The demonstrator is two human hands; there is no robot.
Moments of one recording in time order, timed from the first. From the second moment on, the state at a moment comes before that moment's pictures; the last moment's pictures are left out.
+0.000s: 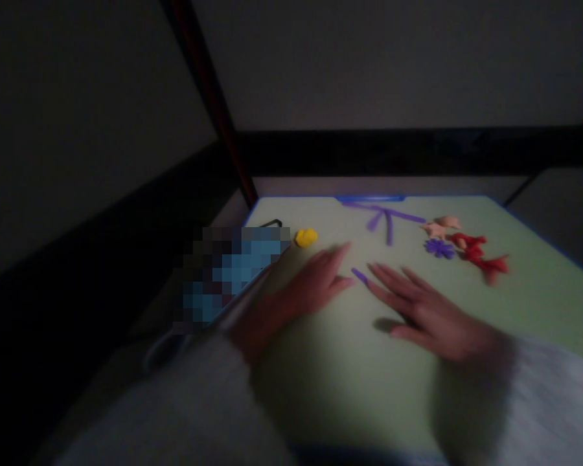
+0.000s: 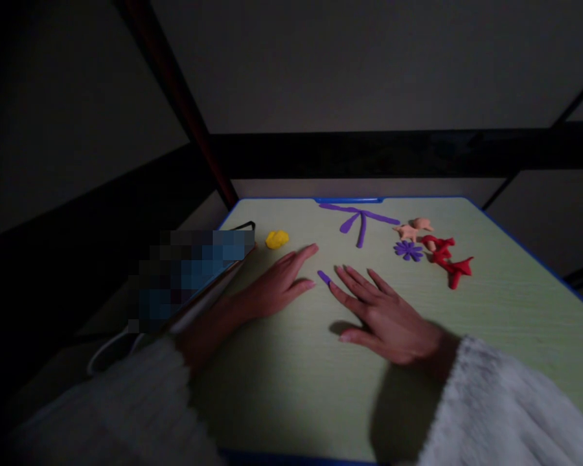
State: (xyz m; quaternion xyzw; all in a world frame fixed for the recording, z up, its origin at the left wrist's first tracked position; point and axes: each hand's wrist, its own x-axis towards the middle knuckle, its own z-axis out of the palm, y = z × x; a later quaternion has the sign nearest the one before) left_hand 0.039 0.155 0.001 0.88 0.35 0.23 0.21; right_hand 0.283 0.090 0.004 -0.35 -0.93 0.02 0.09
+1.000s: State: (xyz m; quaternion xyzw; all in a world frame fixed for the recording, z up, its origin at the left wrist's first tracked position) left_hand 0.042 0.152 0.006 0.89 0.36 0.21 0.19; right_hand 0.264 0.109 0.004 -0.40 -0.91 0.03 0.10
